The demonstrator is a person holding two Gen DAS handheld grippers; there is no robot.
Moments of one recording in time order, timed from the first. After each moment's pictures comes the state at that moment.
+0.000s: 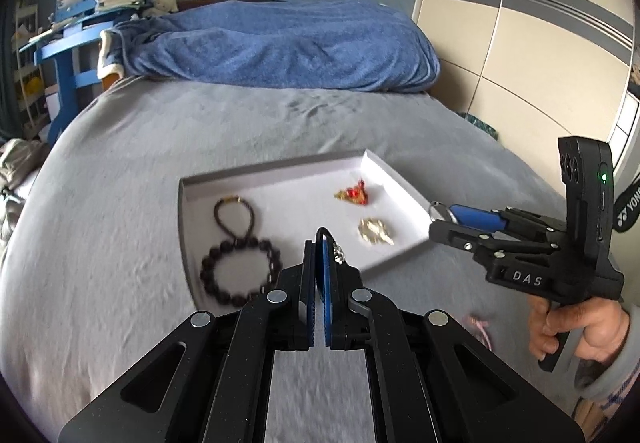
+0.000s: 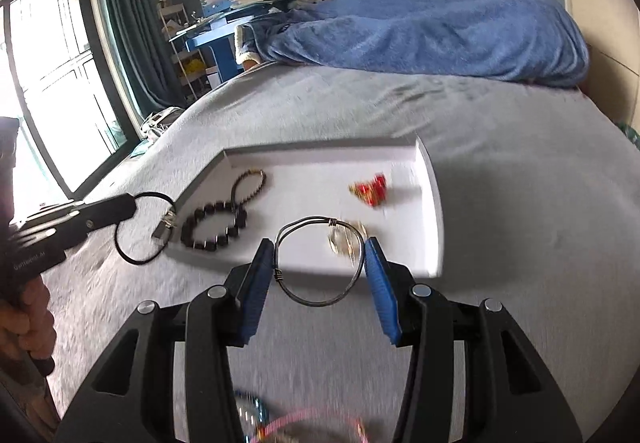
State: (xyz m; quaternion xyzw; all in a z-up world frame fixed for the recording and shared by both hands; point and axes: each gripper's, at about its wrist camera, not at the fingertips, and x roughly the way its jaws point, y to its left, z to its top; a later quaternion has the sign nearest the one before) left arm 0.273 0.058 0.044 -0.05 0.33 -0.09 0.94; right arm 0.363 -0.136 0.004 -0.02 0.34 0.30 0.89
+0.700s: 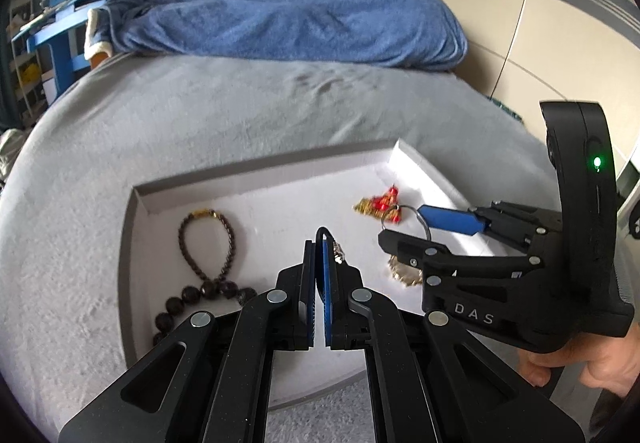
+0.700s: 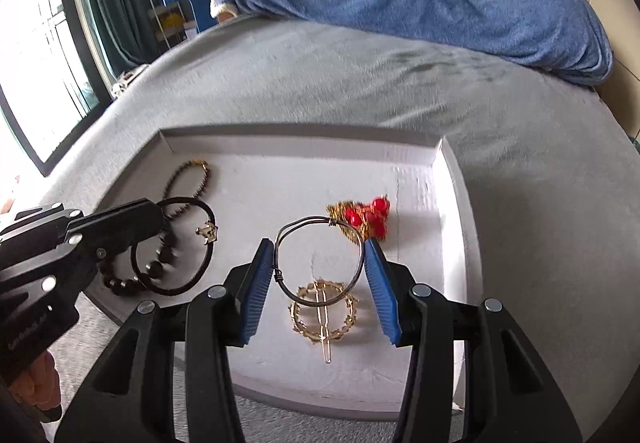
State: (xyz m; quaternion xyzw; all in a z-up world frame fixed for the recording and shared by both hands) left arm 0.366 0.042 -0.007 -0.04 0.38 -0.06 0.92; right arm 0.449 -0.084 -0.047 -0.08 0.41 0.26 0.87
